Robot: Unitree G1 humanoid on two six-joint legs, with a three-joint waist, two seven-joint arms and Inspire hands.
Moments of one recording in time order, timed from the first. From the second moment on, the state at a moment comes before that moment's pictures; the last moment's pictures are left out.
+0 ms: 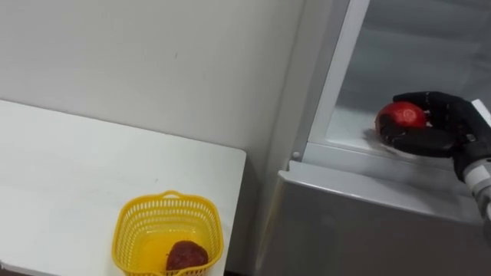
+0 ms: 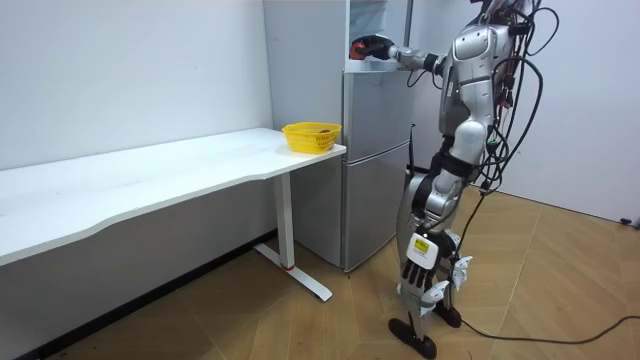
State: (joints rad) left arm 0.34 0.28 0.07 1.00 0.31 0.16 -0.15; right arm -0.61 -0.63 0.01 0.46 0.23 0.02 -0.09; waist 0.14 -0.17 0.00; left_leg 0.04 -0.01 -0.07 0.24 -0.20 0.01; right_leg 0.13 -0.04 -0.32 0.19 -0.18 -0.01
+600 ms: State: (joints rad) left arm 0.31 0.28 0.06 1.04 0.30 0.13 -0.11; right arm -0.61 -0.63 0.02 0.27 0.22 0.02 -0.13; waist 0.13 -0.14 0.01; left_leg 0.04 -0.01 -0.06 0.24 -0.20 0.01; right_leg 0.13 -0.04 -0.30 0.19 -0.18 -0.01
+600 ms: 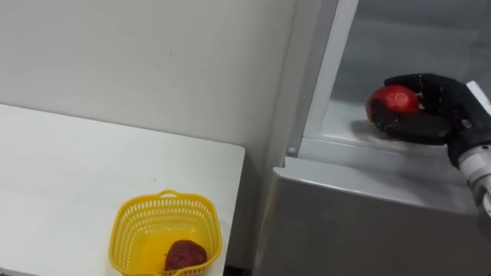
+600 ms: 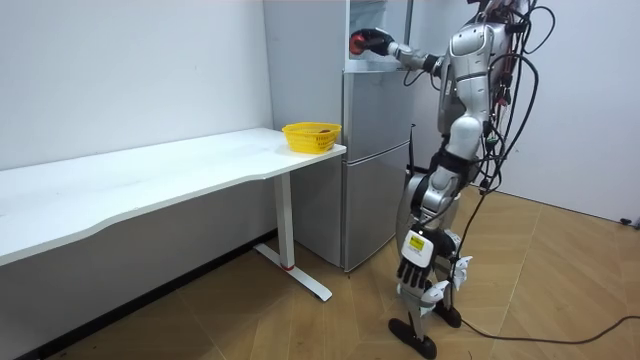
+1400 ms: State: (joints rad) left arm 0.28 0.26 0.05 1.07 0.30 0.08 -0.09; right arm -0.45 -0.52 0.02 -0.40 0.10 -0.07 -0.25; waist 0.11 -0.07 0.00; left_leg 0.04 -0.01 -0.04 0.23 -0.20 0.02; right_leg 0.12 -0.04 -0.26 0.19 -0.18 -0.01
